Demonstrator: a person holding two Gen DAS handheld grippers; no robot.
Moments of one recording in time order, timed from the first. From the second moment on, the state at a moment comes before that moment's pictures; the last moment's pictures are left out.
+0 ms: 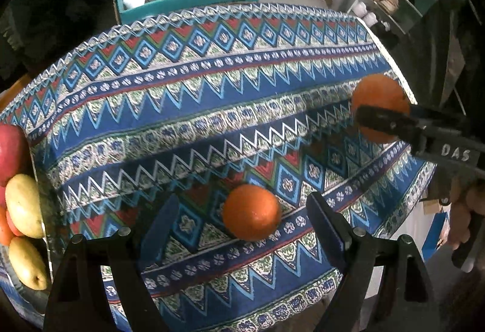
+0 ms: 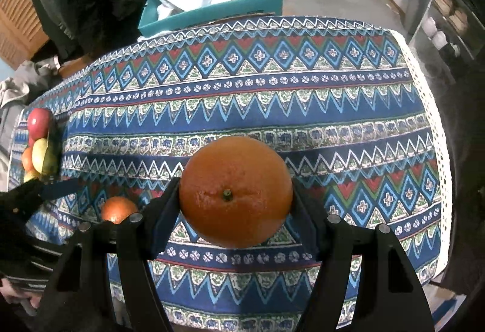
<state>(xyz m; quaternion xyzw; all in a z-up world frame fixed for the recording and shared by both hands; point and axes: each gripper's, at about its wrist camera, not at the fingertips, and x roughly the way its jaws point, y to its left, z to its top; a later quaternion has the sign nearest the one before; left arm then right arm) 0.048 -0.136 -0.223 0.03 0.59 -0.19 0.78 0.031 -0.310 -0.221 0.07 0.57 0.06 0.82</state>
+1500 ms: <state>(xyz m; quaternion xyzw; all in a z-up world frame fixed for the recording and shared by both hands) 0.043 -0.131 -0.175 0.06 0.52 -0.20 0.83 0.031 -0.292 -0.166 0.06 0.50 0.09 0.86</state>
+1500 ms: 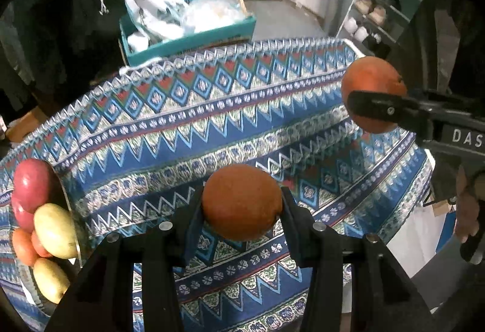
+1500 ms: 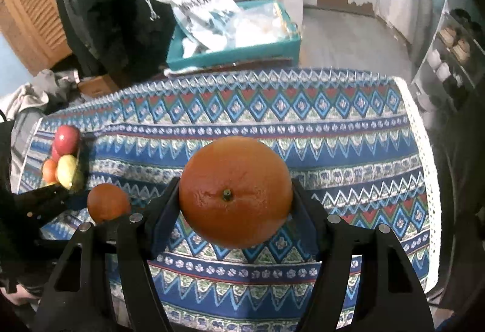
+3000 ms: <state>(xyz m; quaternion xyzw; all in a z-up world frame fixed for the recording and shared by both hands) 0.007 -0.048 -0.050 -0.02 0.39 -0.18 0.90 0.002 -0.207 -0.053 0.01 0.38 0.19 0.91</state>
